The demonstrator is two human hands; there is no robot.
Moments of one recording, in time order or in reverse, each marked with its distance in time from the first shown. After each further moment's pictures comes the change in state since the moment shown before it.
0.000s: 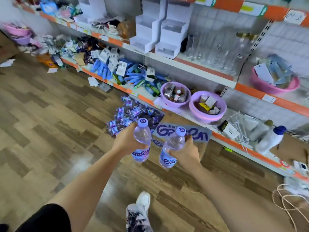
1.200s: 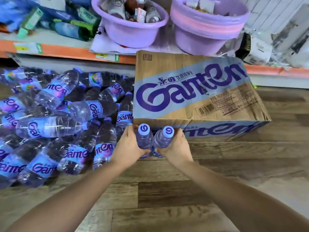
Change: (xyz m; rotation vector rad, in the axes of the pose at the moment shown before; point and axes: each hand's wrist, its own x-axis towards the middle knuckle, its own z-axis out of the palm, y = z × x) left_hand 0.450 -0.352 0.412 0.124 -0.257 0.485; right_hand 0.428 0.278 0.416 0.087 0.355 0.230
